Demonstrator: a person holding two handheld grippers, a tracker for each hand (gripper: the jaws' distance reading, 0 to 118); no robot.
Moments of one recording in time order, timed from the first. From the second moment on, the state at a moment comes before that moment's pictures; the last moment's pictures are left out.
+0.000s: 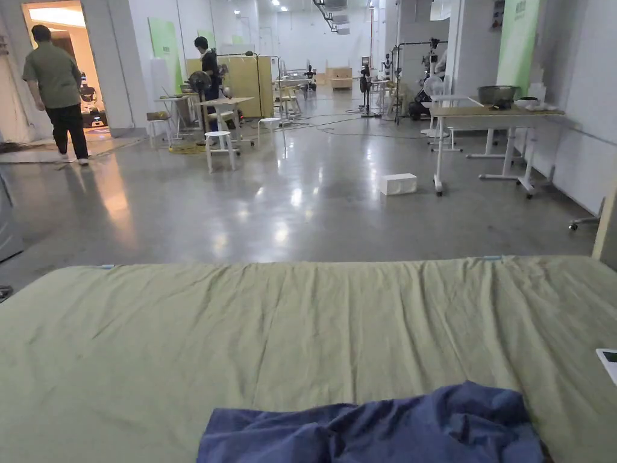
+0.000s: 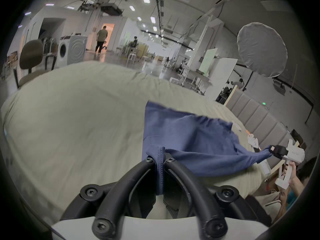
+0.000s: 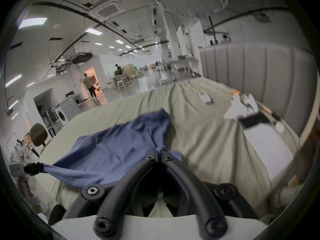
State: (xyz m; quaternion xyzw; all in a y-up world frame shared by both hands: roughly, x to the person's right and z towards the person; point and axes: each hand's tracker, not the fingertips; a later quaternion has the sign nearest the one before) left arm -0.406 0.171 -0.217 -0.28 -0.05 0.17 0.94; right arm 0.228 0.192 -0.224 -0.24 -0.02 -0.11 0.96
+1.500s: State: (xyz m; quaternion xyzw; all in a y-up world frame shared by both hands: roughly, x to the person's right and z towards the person) left arm -0.269 0.346 -0.051 -0.04 -0.07 0.01 1.00; right arm 0.137 0.321 -0.087 -0.05 0.07 0.00 1.00
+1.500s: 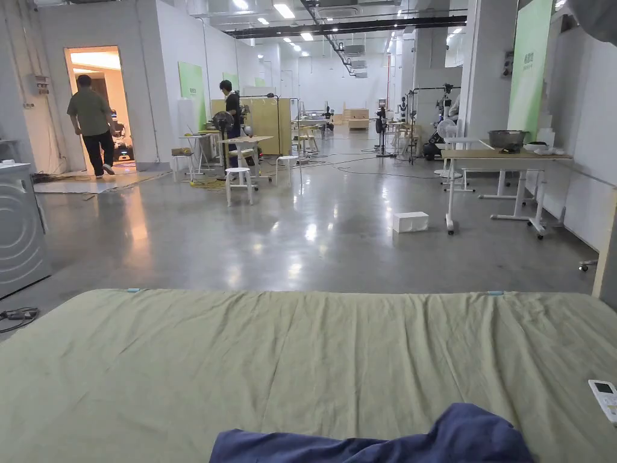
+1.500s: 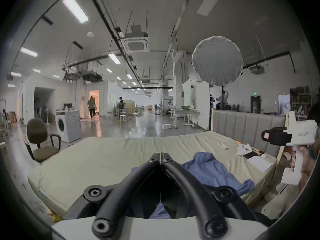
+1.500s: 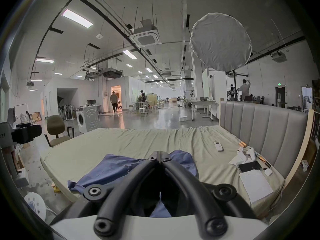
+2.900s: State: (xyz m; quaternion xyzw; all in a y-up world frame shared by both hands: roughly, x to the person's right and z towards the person) left arm -0.401 0.114 -0.174 -0.35 0.00 0.12 0.93; right arm 0.134 0.264 -0.096 -0.20 0.08 -0.10 0.97
